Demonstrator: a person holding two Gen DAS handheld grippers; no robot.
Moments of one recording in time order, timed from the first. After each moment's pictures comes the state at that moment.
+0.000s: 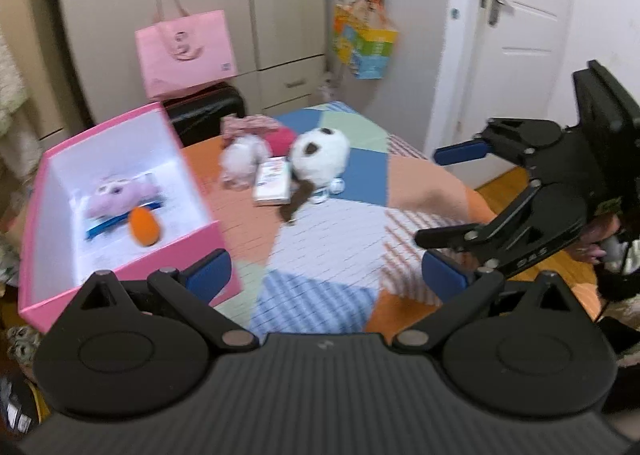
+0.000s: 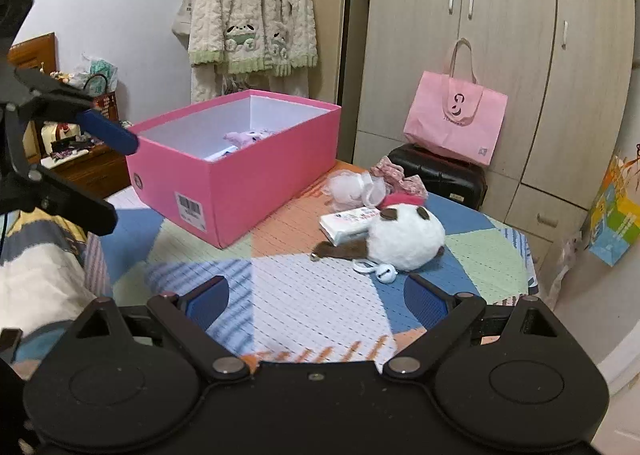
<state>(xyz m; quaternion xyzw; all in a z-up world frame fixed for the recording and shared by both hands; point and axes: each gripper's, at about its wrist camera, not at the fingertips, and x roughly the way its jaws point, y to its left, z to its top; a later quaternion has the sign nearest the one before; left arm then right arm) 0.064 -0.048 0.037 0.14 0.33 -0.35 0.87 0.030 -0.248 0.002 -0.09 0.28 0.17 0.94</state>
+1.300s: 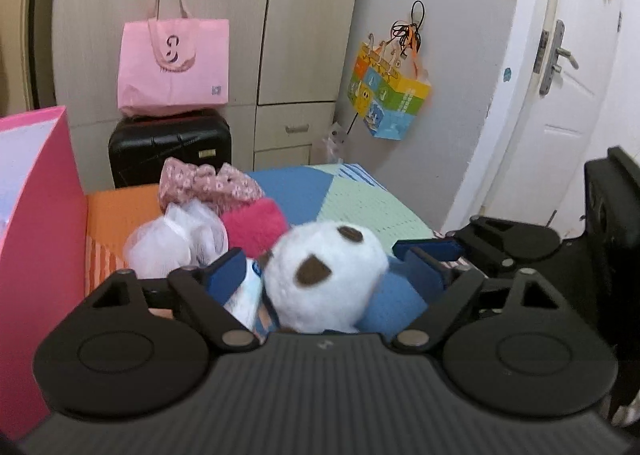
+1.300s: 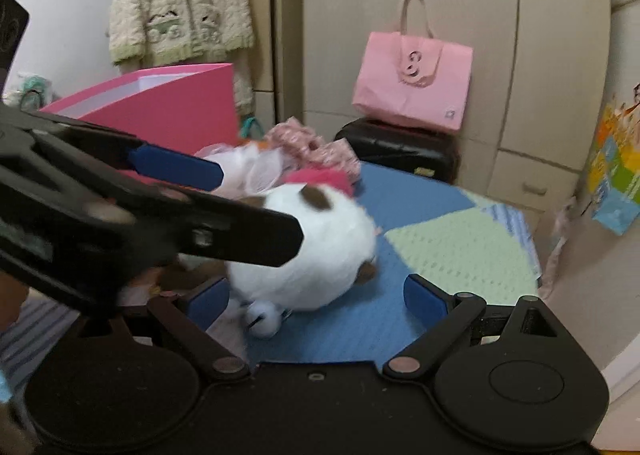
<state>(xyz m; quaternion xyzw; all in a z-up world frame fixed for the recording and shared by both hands) 0.225 -0.160 -0.052 0.02 0.27 -0.35 0.90 0.184 -0.291 -0.071 -0.05 0.30 0.10 0.95</state>
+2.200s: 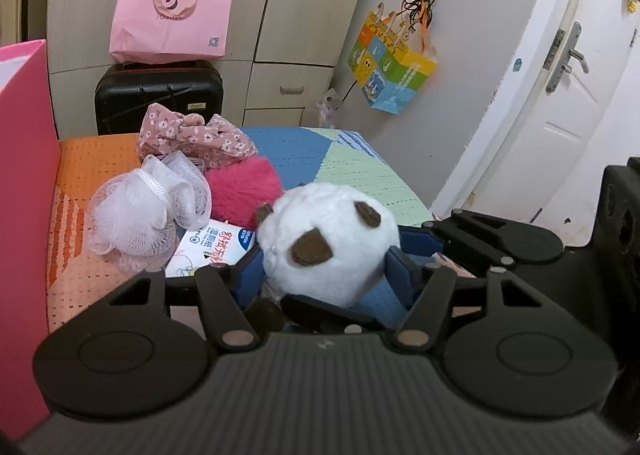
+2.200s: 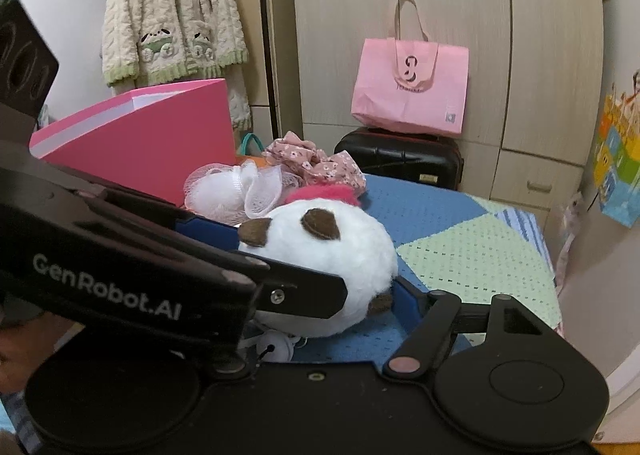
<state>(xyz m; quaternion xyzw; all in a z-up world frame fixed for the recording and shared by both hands) 0.242 -0.165 -0.070 -0.02 0.34 -0.35 0.87 0.186 -0.284 -0.074 -0.02 0.28 0.12 0.95</state>
